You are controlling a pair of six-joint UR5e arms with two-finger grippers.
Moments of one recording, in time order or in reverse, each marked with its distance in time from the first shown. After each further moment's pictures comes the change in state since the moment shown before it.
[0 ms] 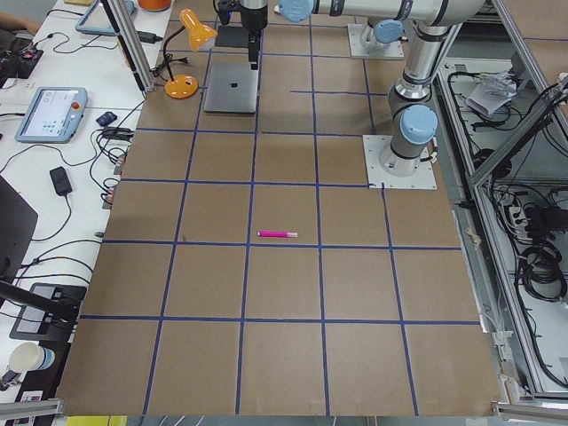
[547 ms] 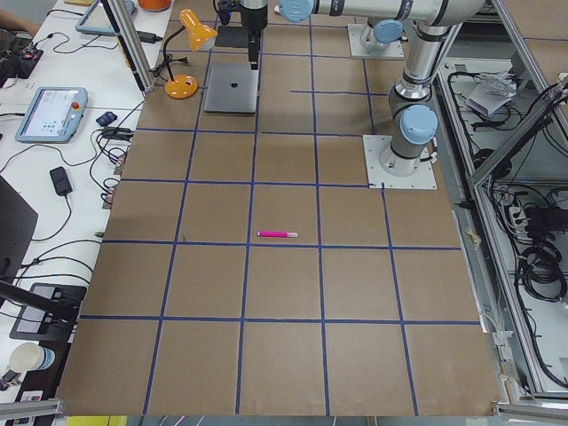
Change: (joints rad) left arm 0.001 -0.001 0.000 0.000 0.000 0.001; right arm -0.014 0.000 0.007 0.001 -0.013 -0.025
